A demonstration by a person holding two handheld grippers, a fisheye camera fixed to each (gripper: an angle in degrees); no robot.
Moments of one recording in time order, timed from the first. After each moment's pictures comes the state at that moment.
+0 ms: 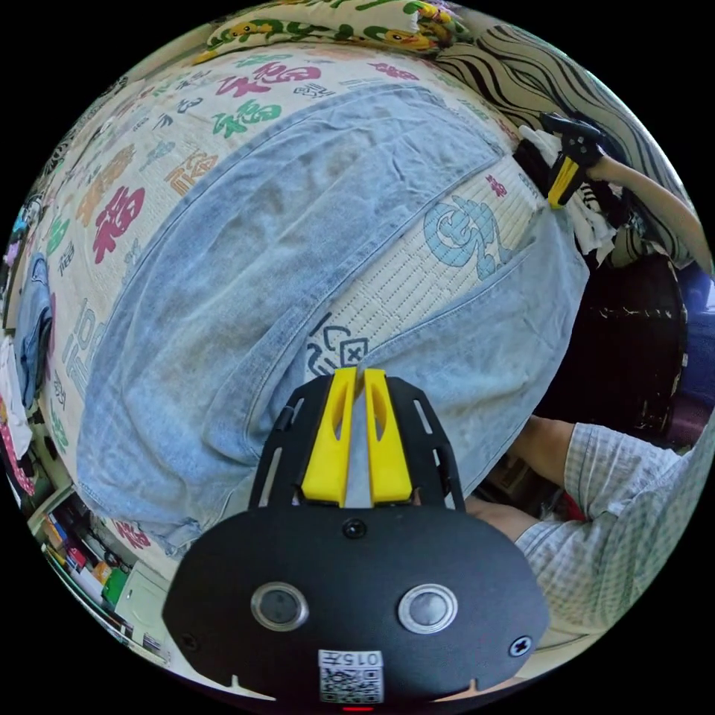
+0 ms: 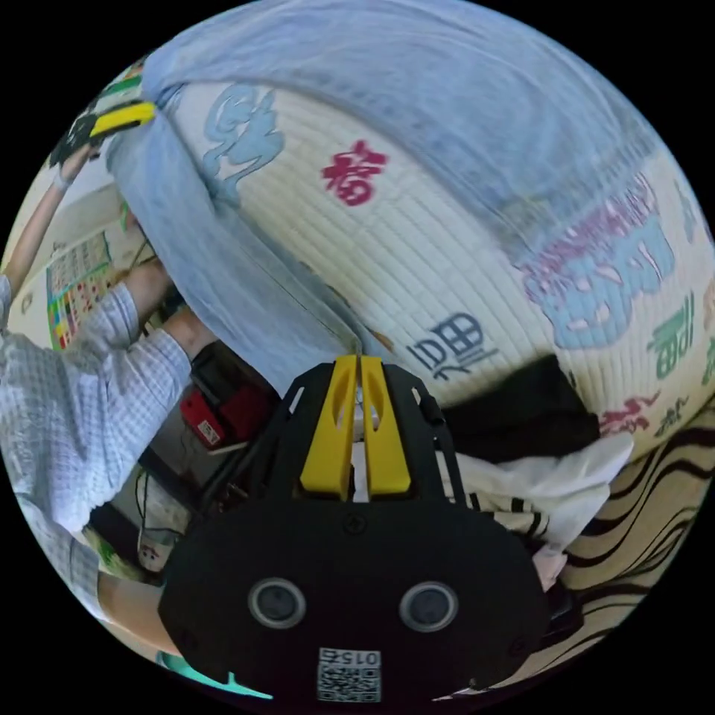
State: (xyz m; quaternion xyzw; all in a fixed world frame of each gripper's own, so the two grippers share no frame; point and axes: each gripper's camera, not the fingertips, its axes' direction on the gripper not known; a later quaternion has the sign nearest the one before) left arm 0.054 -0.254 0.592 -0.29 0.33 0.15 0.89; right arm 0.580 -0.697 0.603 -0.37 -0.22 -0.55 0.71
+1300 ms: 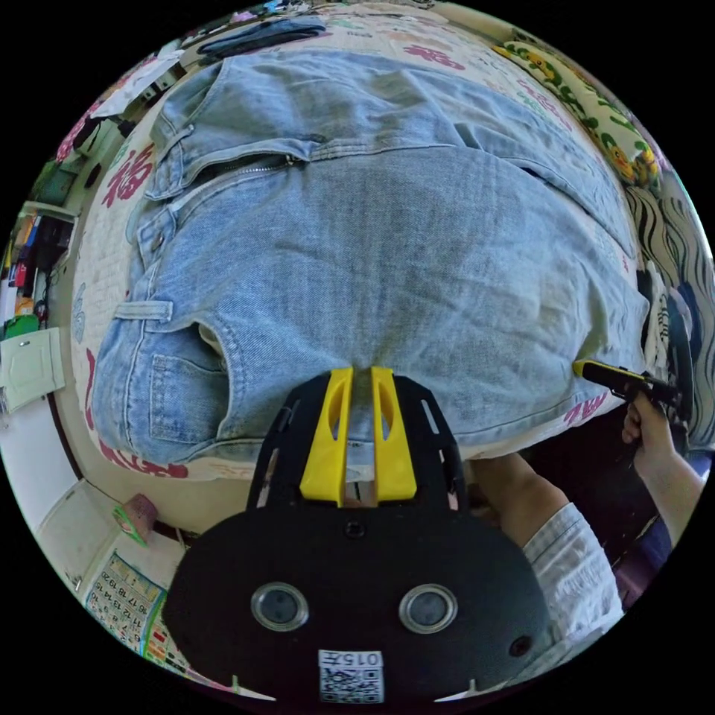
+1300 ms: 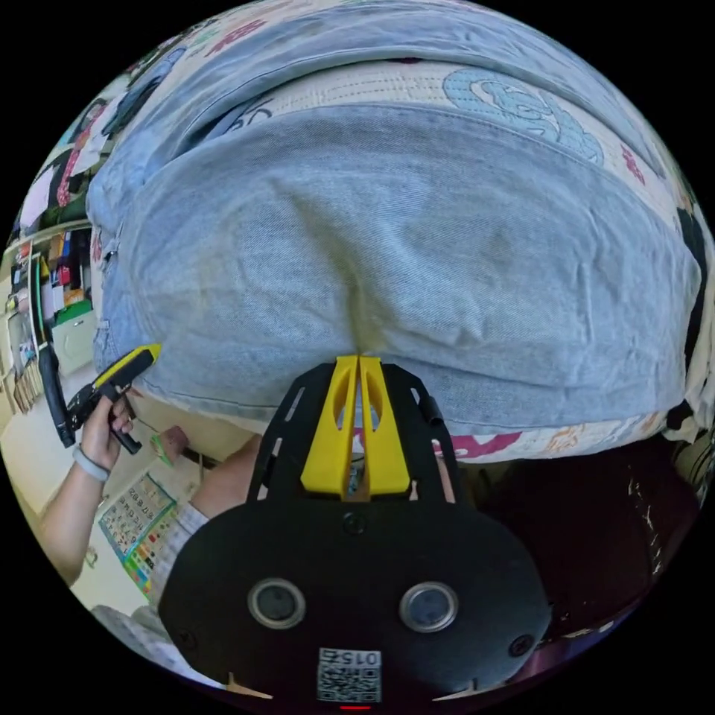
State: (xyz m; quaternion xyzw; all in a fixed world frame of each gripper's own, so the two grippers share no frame) left arm -0.109 0.015 0.535 -0.37 0.21 -0.18 0.89; right arm 0.318 -0.303 0.415 -0.29 -0.28 -0.17 0.90
